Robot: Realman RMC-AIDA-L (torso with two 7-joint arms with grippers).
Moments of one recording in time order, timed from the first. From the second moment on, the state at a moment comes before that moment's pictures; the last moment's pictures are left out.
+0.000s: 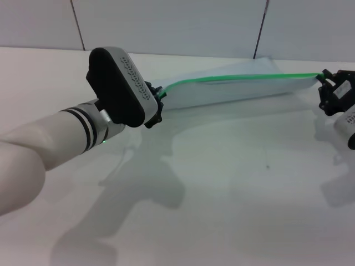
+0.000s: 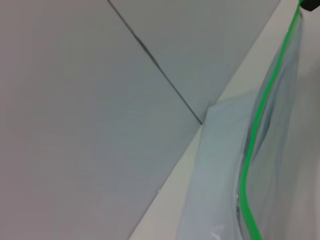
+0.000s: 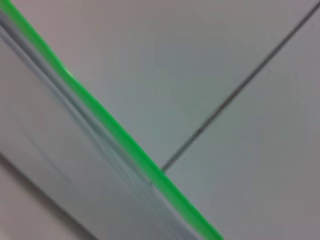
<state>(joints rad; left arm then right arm) -0.33 -2.02 1.93 1.19 2.48 0.19 -2.19 0.49 2.02 -1.68 -0.47 -0.17 -0.50 -0.18</state>
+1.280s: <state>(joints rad) -0.30 -2.03 2.10 1.08 2.31 -0.49 -2.34 0.33 2.05 -2.00 -0.69 0.50 -0.83 -0.23</state>
